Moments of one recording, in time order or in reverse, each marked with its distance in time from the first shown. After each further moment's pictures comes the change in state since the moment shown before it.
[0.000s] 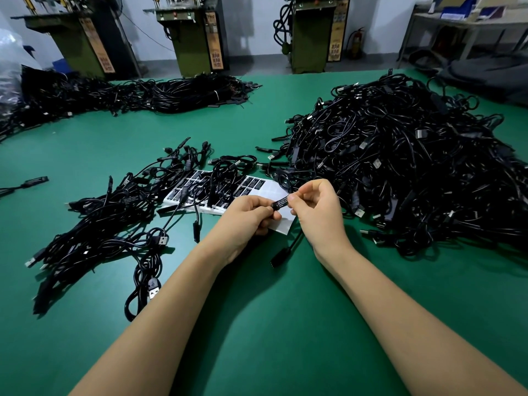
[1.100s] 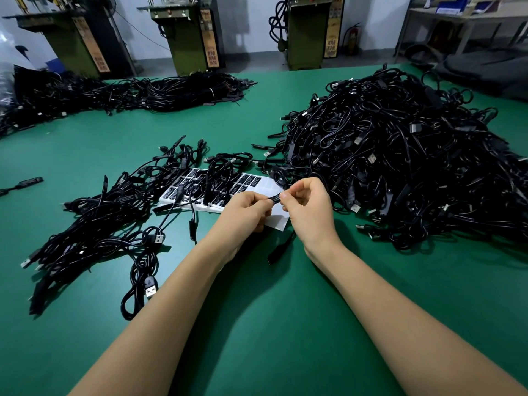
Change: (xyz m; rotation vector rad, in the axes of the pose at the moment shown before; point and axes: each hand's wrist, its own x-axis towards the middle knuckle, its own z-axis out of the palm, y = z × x) left_hand 0.003 -0.004 0.003 0.209 0.132 -0.002; right_hand -0.004 -0.002 0.008 0.013 0.014 0.031
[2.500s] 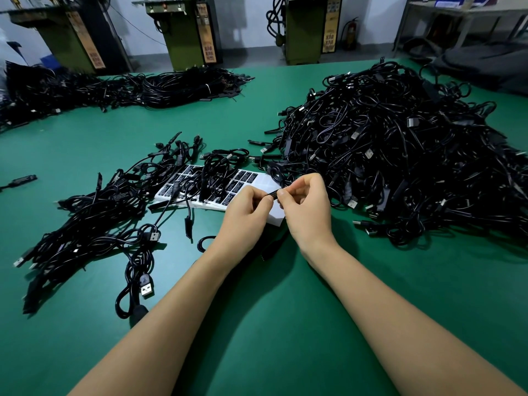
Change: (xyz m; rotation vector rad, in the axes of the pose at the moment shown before) left_hand -0.011 -0.005 0.014 0.185 0.170 0.249; right_hand -0.006 -0.001 0.000 -0.055 0.066 -0.075
